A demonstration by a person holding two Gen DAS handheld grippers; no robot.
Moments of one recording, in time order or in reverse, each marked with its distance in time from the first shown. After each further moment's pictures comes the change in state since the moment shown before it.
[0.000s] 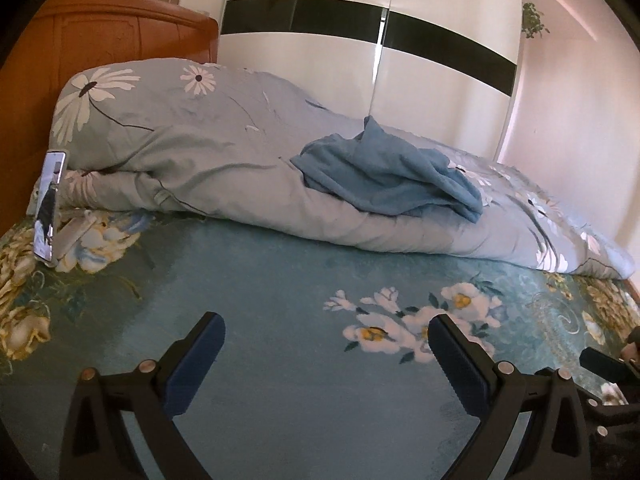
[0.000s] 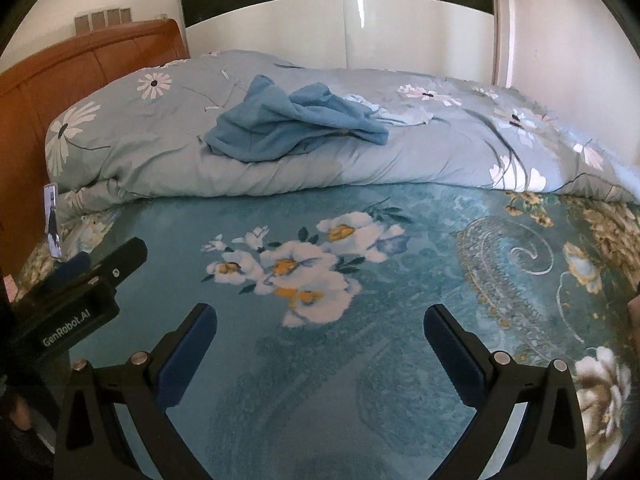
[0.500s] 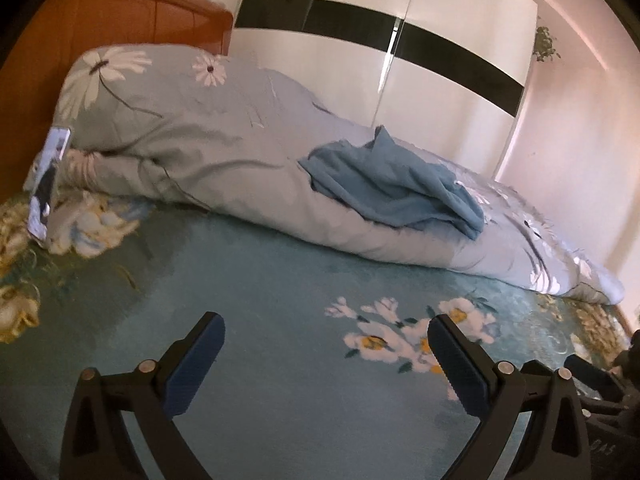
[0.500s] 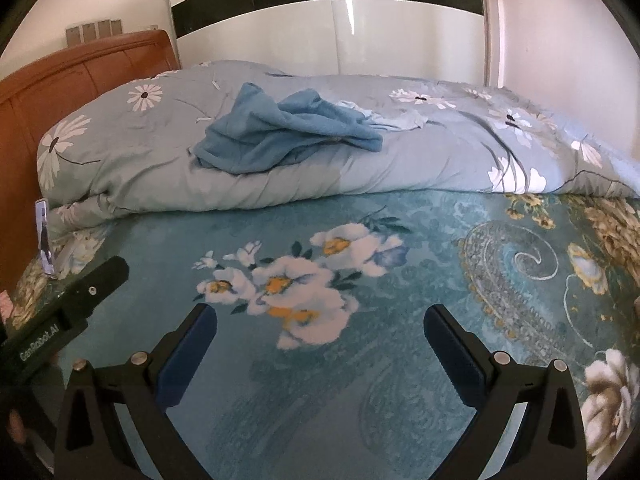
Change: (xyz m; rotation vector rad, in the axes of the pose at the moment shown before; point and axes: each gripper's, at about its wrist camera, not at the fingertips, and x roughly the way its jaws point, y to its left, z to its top) left arm -0.001 0.017 0.001 -0.079 -0.031 -0.032; right arm 0.011 0.000 0.009 0.021 -0.041 -0.018
